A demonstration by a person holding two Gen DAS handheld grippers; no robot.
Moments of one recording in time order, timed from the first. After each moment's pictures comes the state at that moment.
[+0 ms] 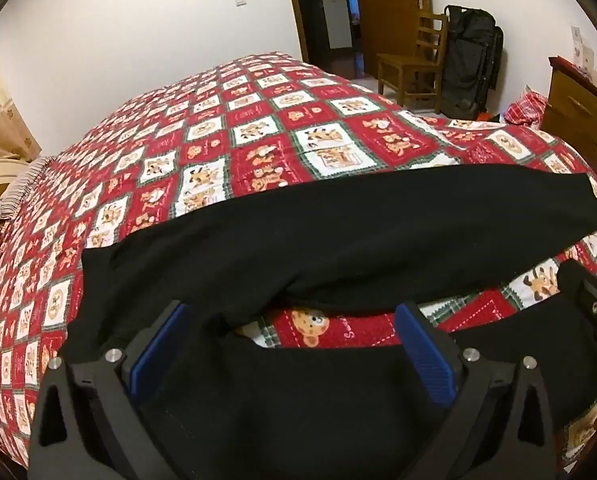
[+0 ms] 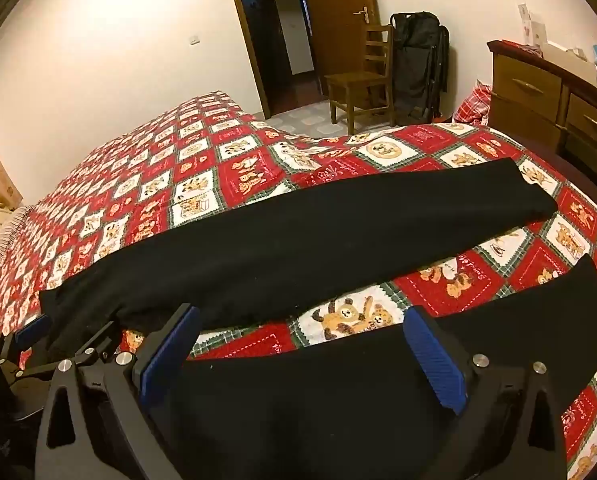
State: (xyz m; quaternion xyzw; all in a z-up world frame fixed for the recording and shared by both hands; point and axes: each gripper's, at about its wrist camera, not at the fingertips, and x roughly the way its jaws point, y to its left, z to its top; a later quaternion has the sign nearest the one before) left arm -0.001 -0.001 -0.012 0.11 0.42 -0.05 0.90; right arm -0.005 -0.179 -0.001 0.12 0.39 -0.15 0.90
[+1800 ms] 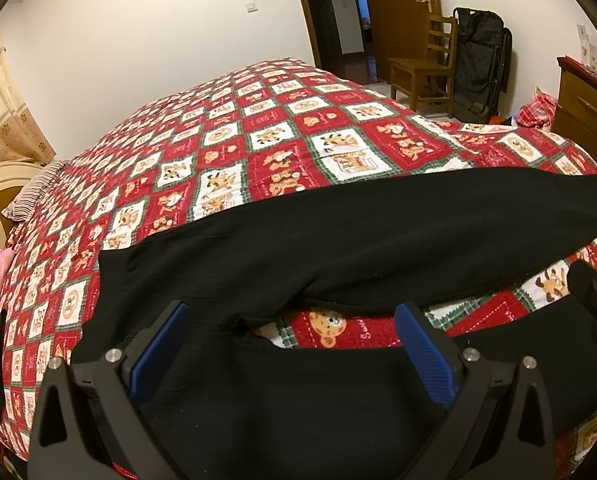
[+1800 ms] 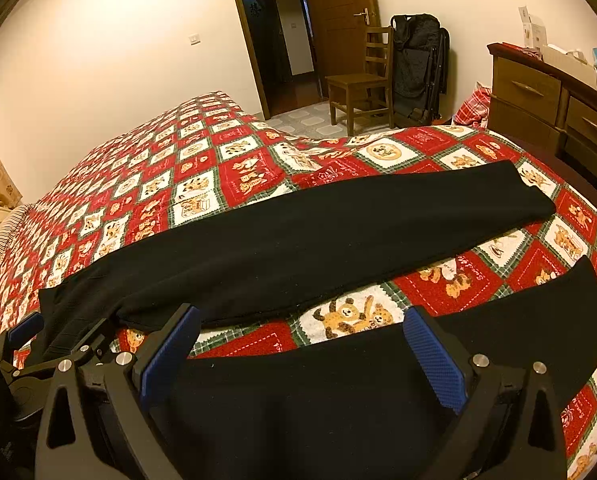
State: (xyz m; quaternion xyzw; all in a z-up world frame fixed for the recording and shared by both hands) left arm -0.004 0.004 -0.010 0.12 0.41 -0.02 0.91; right arm -0.007 -0.177 0.002 0.12 0.39 -0.14 0.90
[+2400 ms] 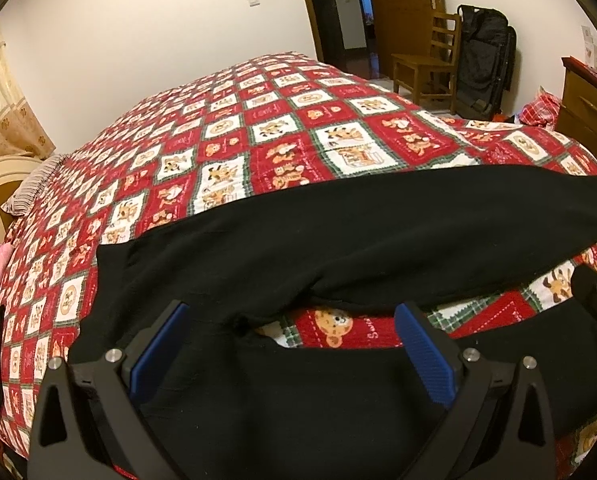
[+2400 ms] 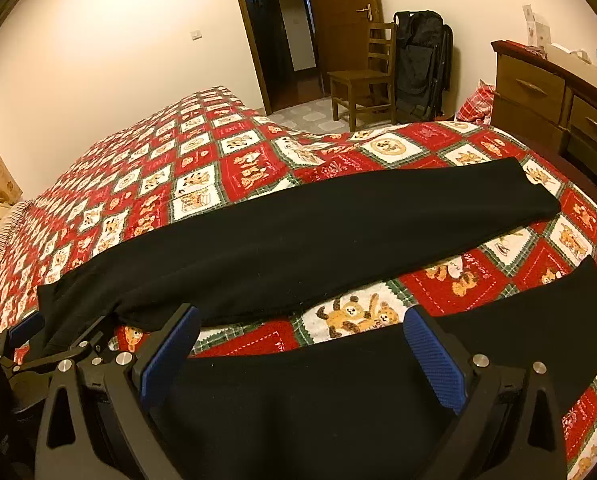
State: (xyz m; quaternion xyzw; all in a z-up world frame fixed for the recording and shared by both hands) left arm 0.002 0.009 -0.016 0.11 0.42 -0.02 0.90; right arm -0.002 -0.176 -0.004 0.12 0.39 -0.14 0.90
